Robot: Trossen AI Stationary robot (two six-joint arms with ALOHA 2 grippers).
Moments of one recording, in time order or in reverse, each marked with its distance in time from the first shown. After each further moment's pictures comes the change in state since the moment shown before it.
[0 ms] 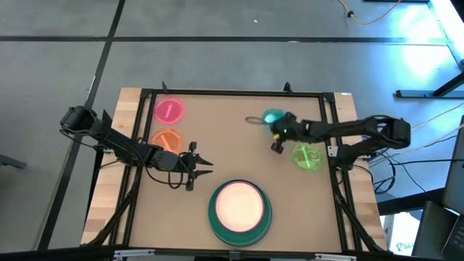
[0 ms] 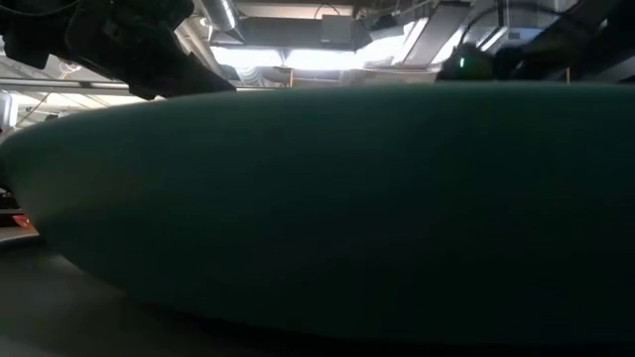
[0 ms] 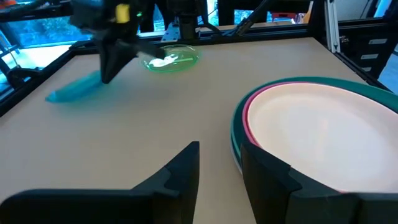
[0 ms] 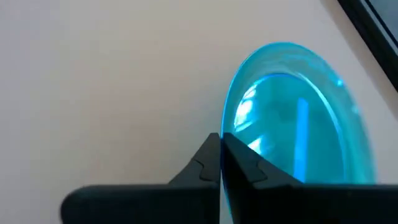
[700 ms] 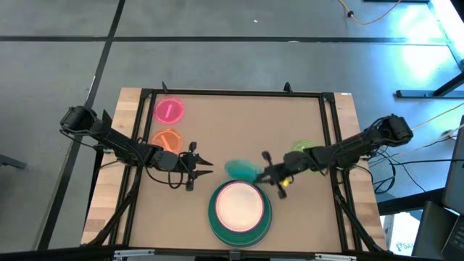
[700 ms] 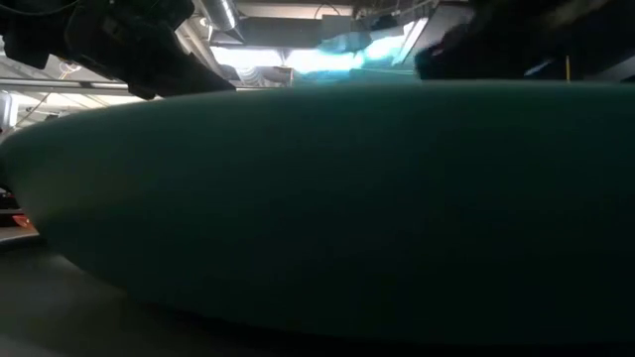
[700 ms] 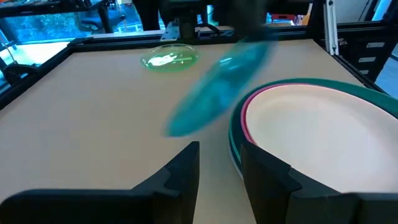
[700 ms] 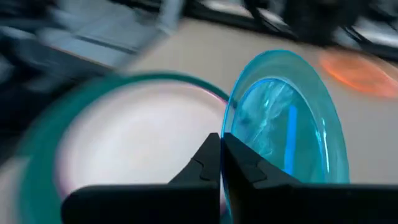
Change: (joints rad) left arm 0.000 0.000 0.000 0.000 0.005 -0.020; right arm 0.550 0.000 0.022 0.497 -0.347 -0.078
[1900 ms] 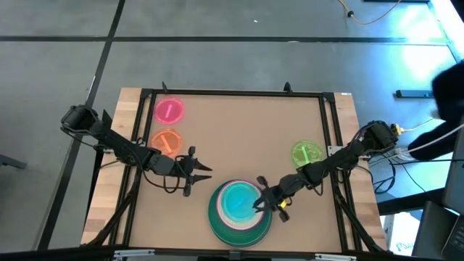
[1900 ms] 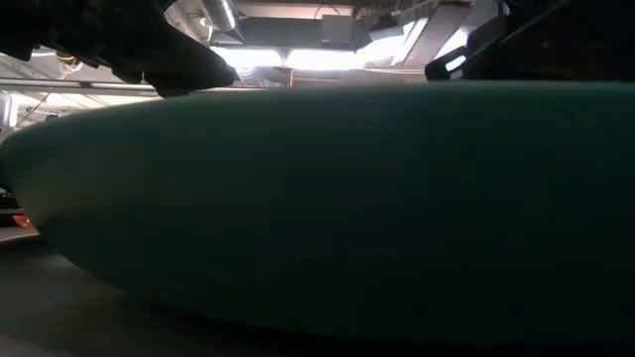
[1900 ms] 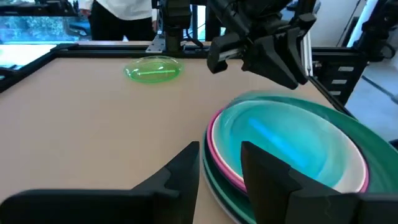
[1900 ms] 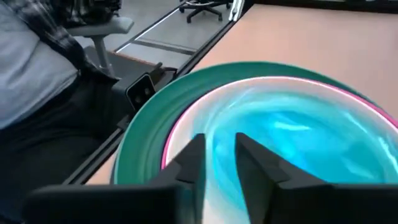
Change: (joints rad) left arm -0.080 0.000 0.000 0.055 -0.034 -0.069; right arm 0.193 0.237 0.042 0.190 -0.027 0.181
